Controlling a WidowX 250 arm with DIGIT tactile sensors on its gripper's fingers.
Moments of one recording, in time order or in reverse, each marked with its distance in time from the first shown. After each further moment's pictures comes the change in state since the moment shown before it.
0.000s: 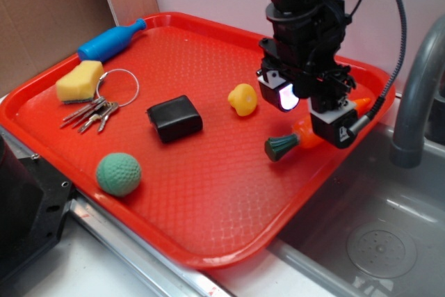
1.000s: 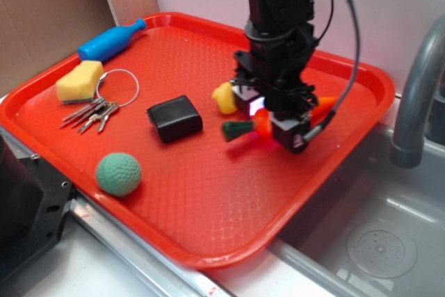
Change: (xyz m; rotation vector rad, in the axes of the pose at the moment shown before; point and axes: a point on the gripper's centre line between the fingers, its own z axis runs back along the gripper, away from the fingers) arm -0.022 0.030 -0.008 0.124 0.075 0.042
